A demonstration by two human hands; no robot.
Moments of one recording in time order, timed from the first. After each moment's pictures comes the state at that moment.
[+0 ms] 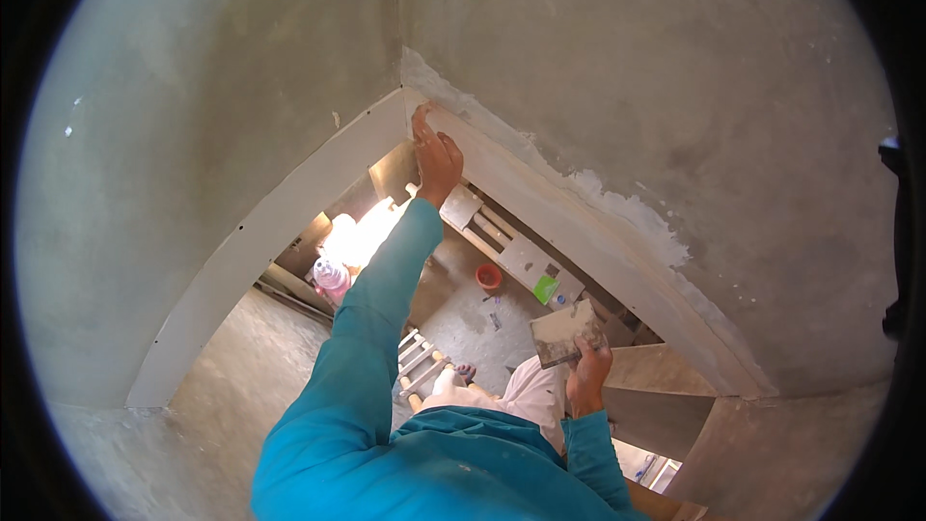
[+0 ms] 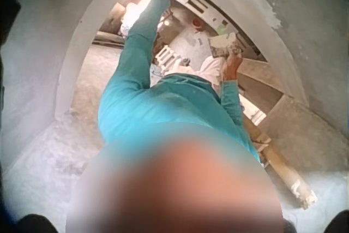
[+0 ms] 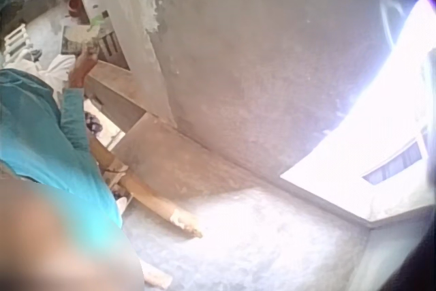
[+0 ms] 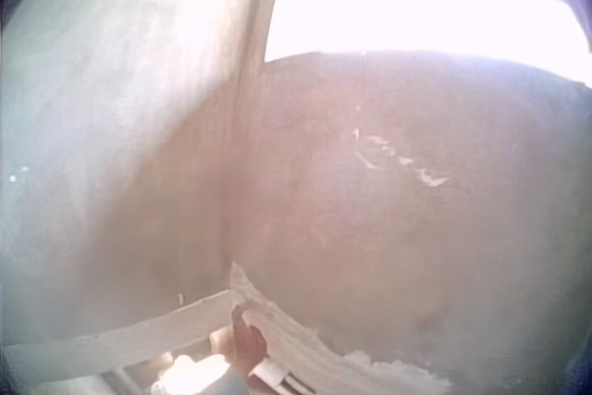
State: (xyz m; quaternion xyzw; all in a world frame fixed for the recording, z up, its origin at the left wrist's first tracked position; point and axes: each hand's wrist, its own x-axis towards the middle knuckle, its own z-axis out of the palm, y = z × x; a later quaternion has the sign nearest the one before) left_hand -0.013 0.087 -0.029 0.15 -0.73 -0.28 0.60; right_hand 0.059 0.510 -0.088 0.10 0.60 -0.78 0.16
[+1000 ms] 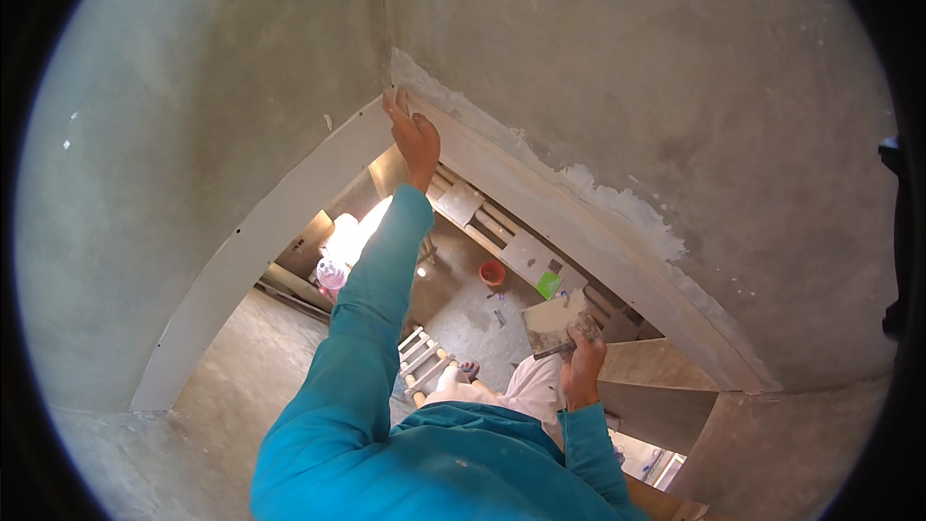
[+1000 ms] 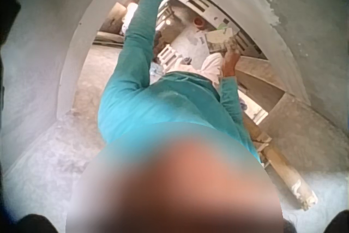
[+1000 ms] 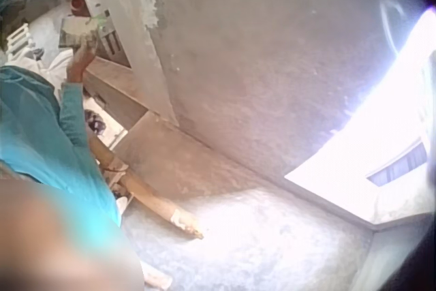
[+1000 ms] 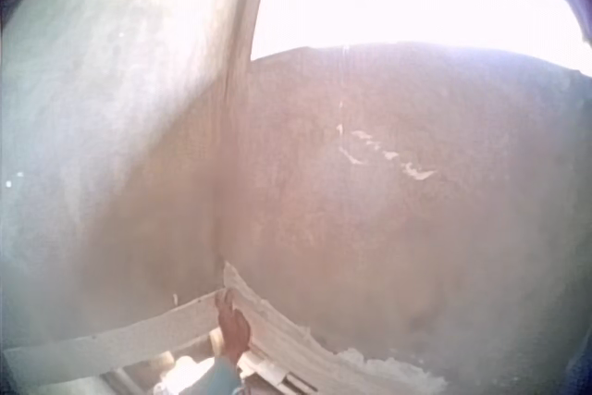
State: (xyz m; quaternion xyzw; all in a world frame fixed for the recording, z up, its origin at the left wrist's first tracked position) left_hand -0.019 0.064 -0.013 0.19 -0.66 -0.41 0.61; right_hand 0.058 0.496 -0.081 0.13 0.54 -0.81 0.18
